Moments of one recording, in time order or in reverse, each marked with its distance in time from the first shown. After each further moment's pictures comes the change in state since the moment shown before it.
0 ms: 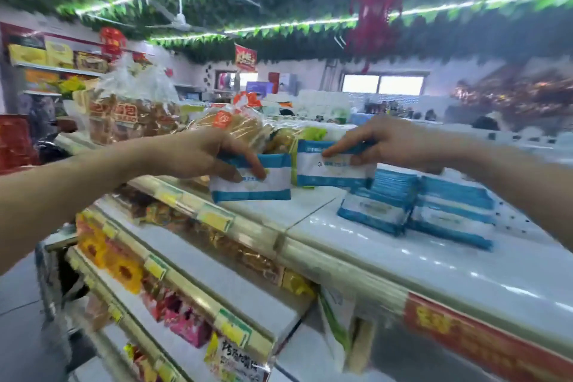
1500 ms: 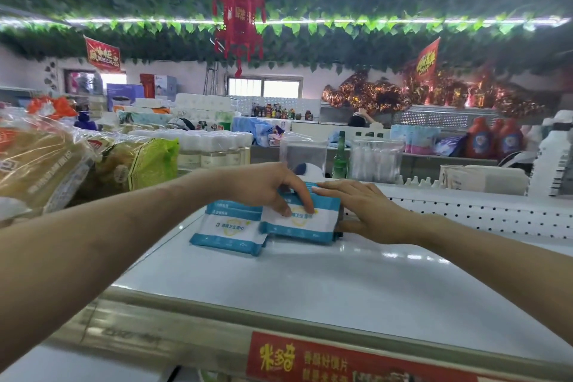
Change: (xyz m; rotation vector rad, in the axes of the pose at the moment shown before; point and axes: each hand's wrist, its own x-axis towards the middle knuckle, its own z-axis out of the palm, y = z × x) left_hand 0.277 0.138 0.163 0.054 -0.366 0.491; right_hand -0.191 0.186 0.023 -0.522 0.112 0.396
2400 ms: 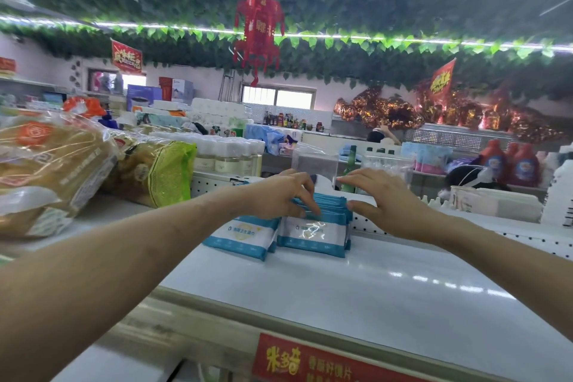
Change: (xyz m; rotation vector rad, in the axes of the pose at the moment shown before) left_hand 0.005 -0.010 0.016 0.352 0.191 -0.030; right_hand 0.000 -0.015 -0.049 0.032 0.180 0.087
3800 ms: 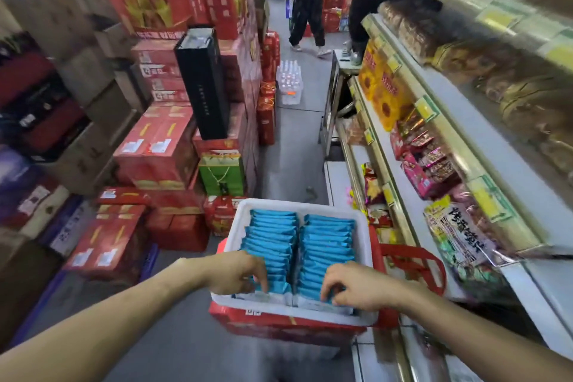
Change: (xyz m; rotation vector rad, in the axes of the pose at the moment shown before) left_hand -0.686 0.313 0.245 -0.601 -0.299 -1.489; right_hand -0.210 -0.551 0.320 0.518 -1.196 -1.396
